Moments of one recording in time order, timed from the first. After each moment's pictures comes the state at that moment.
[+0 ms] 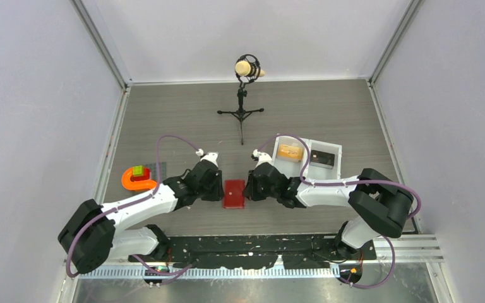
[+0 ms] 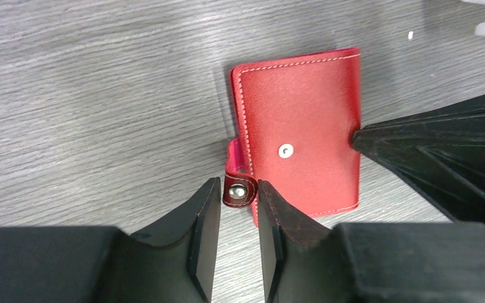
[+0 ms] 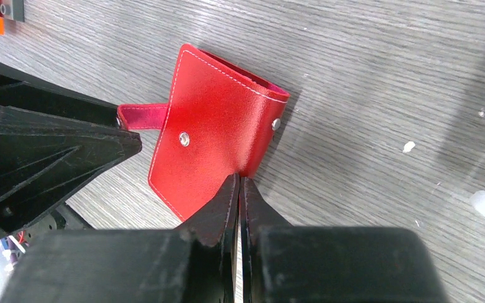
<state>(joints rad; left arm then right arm) -0.78 1.17 0.55 -0.27 -0.11 -0.62 0.98 1.53 0.65 0.17 0.07 0.77</state>
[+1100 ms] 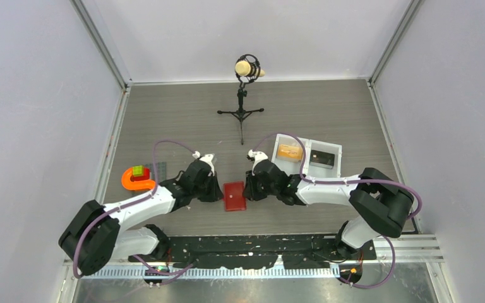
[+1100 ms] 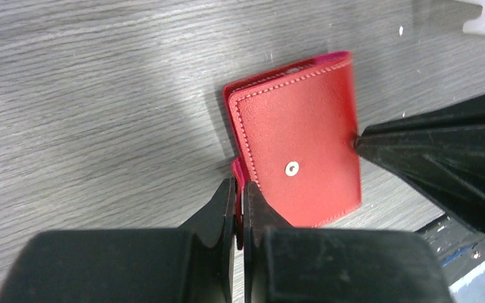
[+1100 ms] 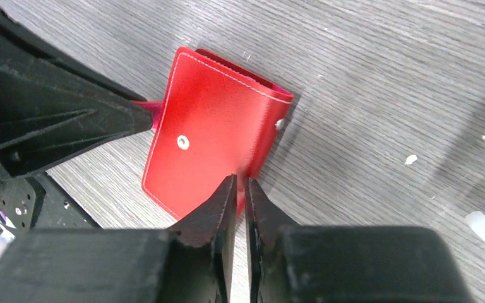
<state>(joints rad) -0.69 1.19 0.47 -0.14 0.05 -0.63 0.96 1.53 0.67 0.14 -0.02 0.62</state>
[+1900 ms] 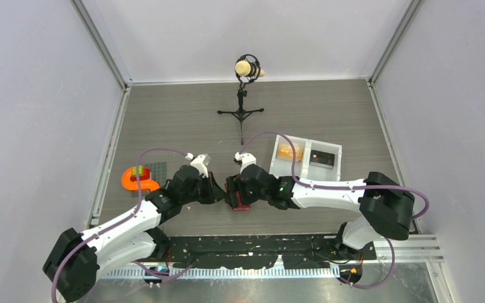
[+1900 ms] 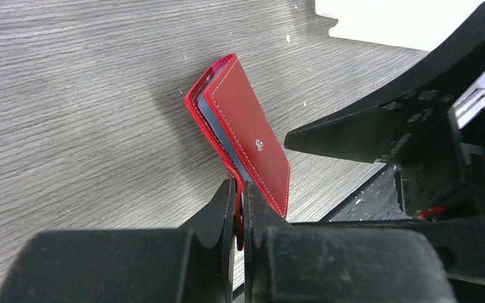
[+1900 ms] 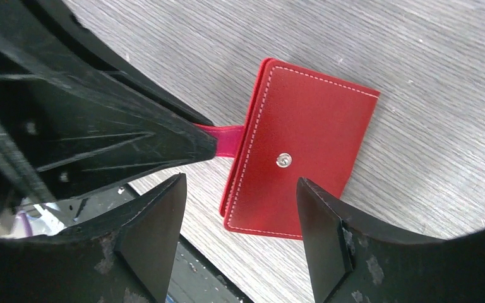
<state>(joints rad) -0.69 0.92 0.37 -0.08 0.16 -0.71 1.10 1.49 0.82 -0.02 0.08 0.66</state>
